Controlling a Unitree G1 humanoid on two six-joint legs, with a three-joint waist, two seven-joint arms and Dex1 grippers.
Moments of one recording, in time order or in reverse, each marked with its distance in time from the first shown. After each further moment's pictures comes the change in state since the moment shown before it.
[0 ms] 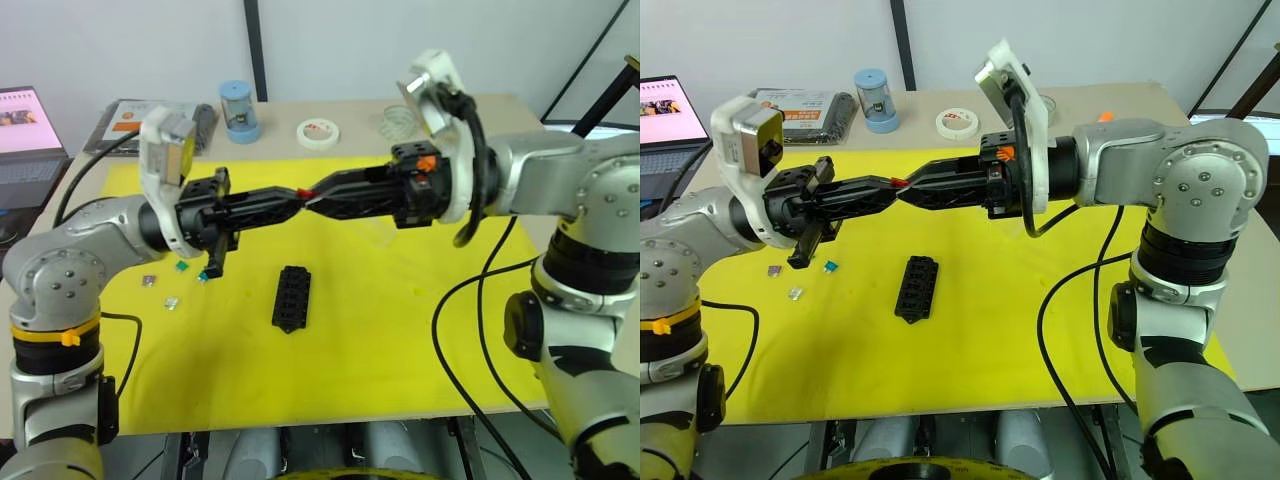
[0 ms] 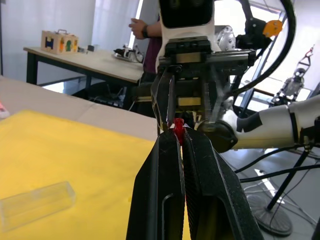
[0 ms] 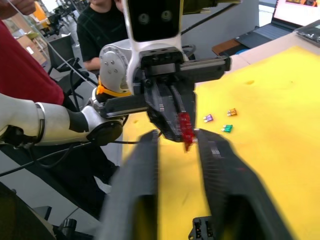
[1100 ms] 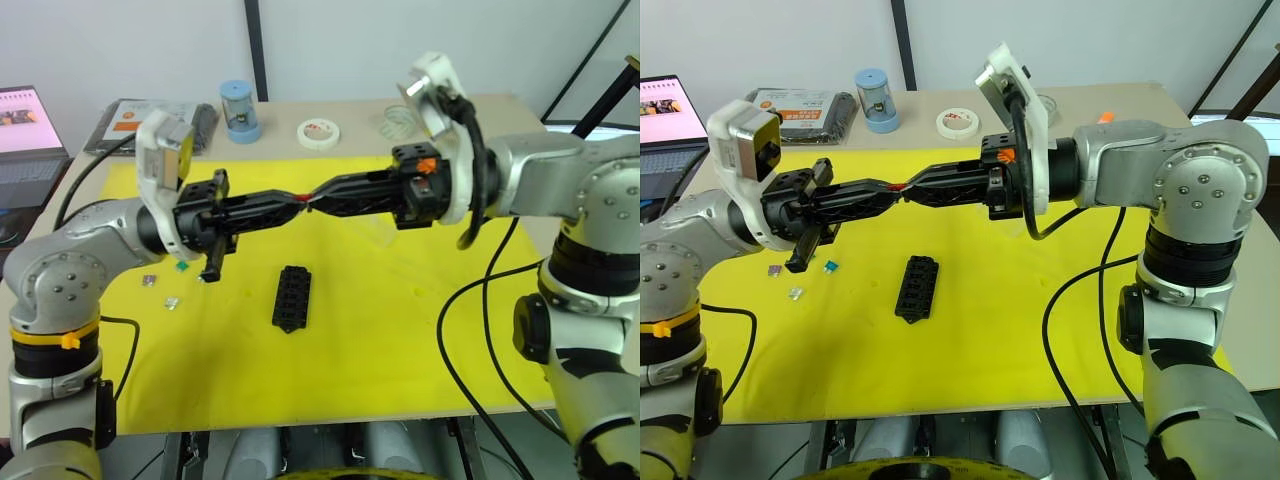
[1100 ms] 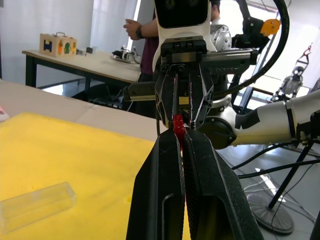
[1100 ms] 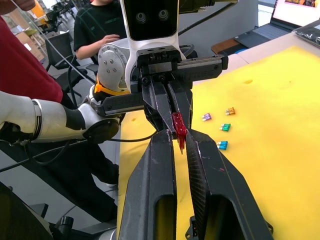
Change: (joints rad) left arm 0.019 0.008 -0.007 0.001 0.016 -0.035 -0.029; right arm 0.013 -0.033 0.040 -0.002 0.033 -0.045 -0.009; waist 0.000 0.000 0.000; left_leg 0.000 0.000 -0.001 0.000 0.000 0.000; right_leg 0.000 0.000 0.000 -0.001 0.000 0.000
